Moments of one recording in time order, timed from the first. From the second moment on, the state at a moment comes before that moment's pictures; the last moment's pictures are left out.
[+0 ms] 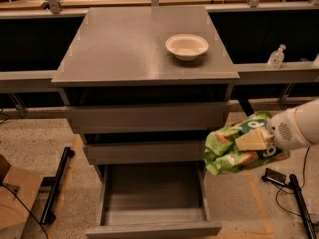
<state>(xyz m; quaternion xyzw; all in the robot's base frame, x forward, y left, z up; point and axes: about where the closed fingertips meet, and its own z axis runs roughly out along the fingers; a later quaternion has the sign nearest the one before) 0.458 -0.227 0.790 -0.20 0.94 0.17 0.23</state>
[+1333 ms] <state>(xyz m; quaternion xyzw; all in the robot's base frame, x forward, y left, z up) 0.548 -0.181 0.989 -0.31 0.86 0.14 0.39</state>
